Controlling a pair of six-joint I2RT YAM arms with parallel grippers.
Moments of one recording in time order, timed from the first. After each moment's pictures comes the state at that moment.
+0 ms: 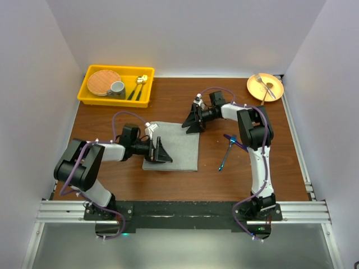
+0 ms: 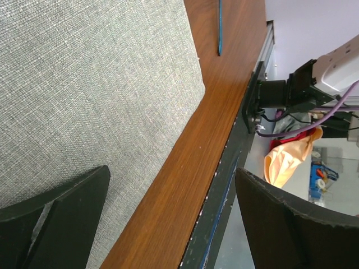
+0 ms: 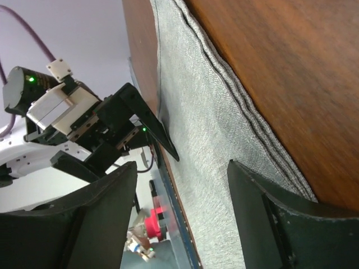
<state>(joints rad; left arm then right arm) -0.30 1.63 0.54 0.27 1.01 -0.45 0.29 2.33 1.55 -0.23 -1.16 0.54</state>
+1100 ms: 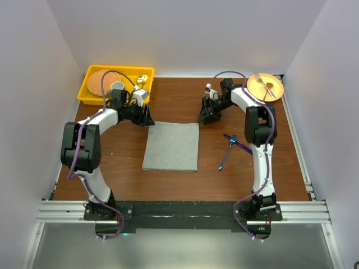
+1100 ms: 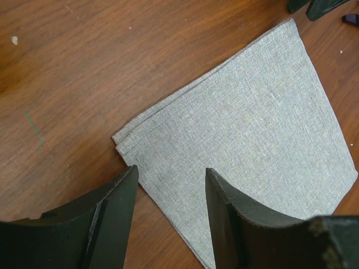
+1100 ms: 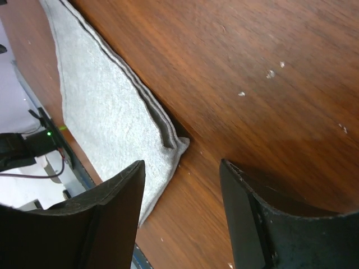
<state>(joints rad) -0.10 1.82 1.16 -0.22 0.68 0.14 0.18 2.40 1.94 -0.90 -0.80 0.01</state>
